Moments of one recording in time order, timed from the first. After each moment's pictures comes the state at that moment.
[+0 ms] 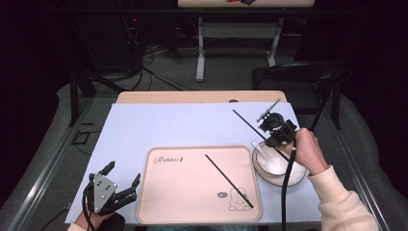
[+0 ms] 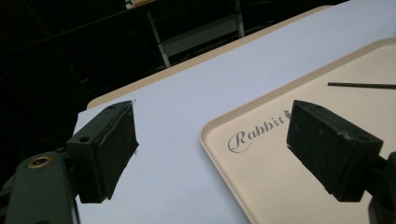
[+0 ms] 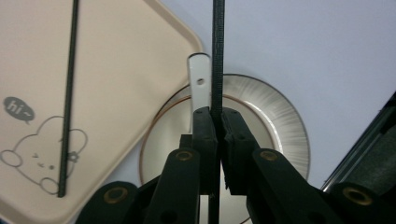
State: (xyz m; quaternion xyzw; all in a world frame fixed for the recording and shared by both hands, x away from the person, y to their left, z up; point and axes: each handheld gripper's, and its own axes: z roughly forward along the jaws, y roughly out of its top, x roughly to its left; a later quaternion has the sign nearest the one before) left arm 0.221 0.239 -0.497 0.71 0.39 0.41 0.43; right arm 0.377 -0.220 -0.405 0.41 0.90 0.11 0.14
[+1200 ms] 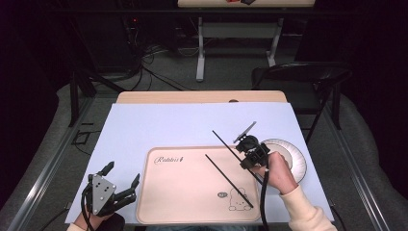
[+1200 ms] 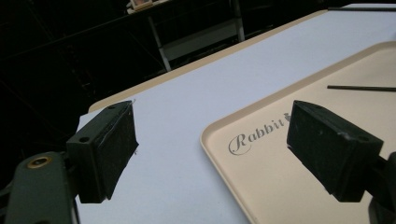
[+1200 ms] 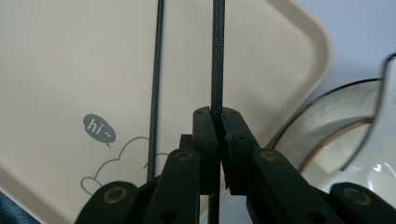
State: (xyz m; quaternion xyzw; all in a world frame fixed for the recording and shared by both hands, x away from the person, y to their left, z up) left arm 0.218 0.241 -0.497 0.70 0.38 0.41 0.44; right arm 0.351 -0.162 -0.465 0.43 0.89 0.14 0.06
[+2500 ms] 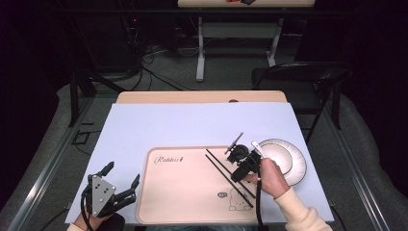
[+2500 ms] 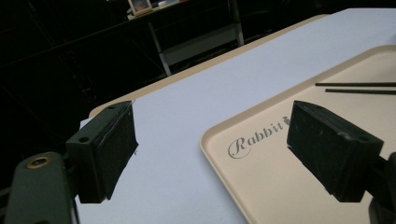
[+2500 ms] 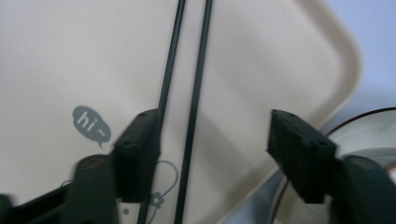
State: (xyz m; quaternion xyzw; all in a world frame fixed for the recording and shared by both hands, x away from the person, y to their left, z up) left arm 0.217 0.240 -0.497 0.70 0.37 0.42 0.44; right arm 0.341 -0.144 -0.488 0.36 0.92 0.12 0.10
